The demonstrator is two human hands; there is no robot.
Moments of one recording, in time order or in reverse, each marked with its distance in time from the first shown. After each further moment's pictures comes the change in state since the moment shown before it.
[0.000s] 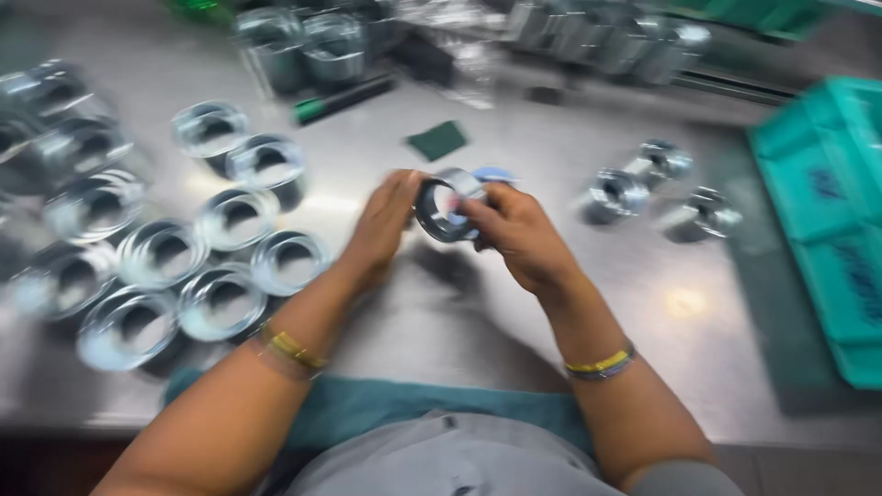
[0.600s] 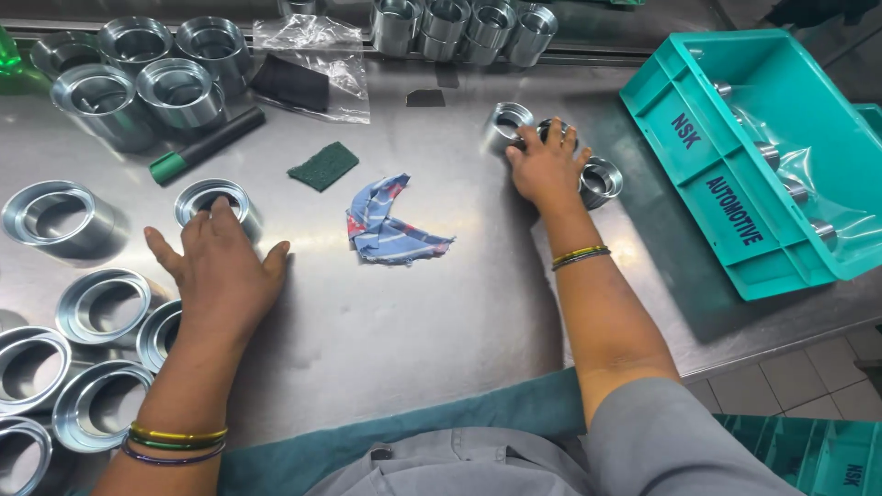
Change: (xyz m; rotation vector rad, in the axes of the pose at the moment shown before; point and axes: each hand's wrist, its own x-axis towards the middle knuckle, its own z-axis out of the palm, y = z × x) left_hand -0.007 0.036 -0.043 1.509 0.147 0.131; right_hand 0.030 -0.014 -0.202 -1.559 0.839 0.189
